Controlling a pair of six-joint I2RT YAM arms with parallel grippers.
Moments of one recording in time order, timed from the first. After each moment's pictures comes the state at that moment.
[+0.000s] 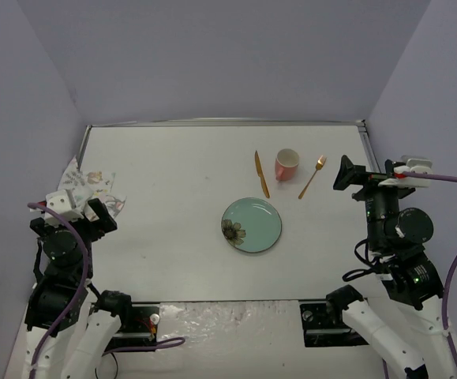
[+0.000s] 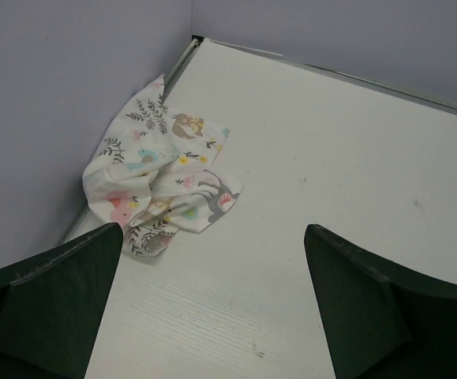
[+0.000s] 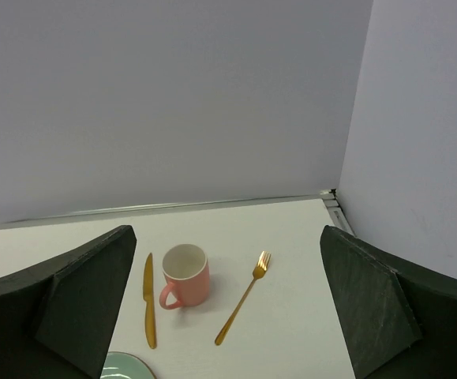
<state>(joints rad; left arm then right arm) -0.20 0.37 0.84 -0.65 -0.50 -0.17 0.42 0.57 1.00 -0.21 0.48 -0.02</state>
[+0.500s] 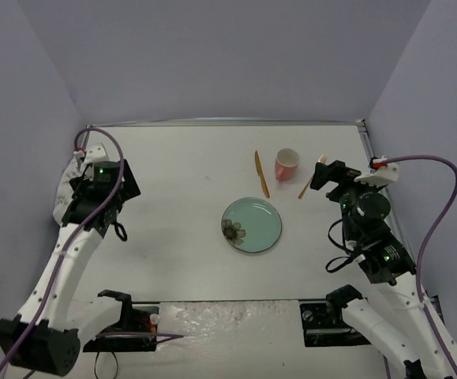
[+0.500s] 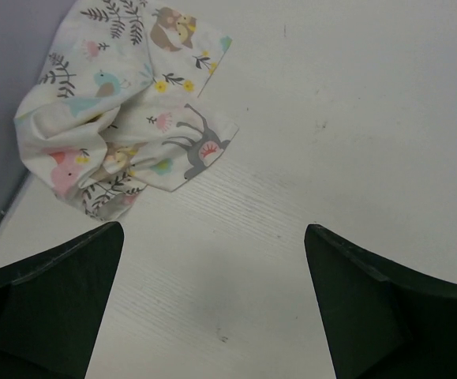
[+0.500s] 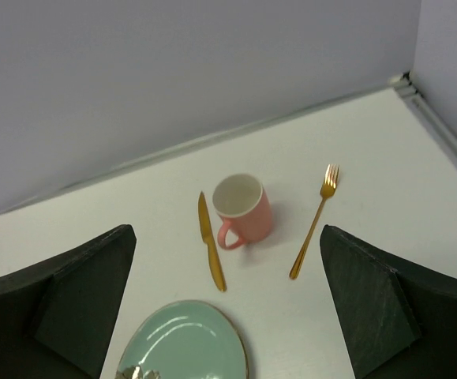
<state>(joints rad) -0.18 1.05 1.04 -0.71 -0.50 -0.43 0.42 0.67 0.82 -0.21 0.48 0.38</state>
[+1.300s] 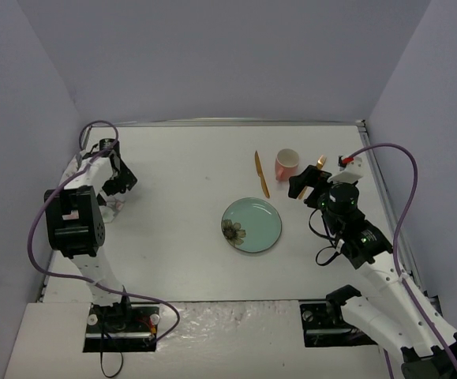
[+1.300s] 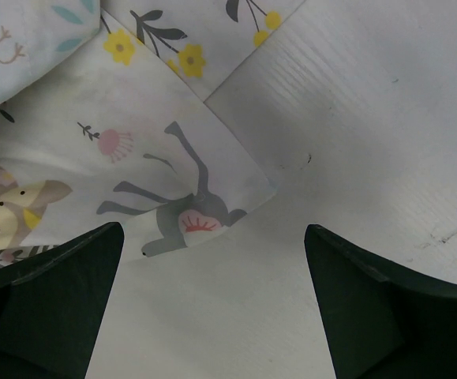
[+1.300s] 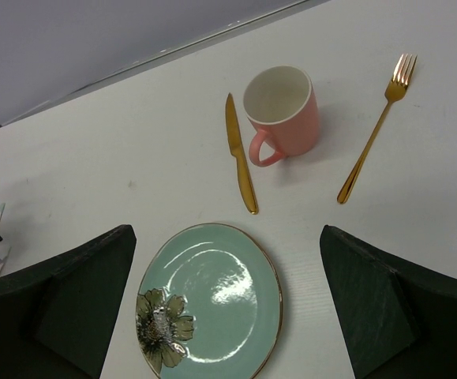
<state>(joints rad) 0.11 1.87 1.38 -0.72 -0.29 -0.60 0.42 0.79 0.74 -0.23 0.29 0.52</state>
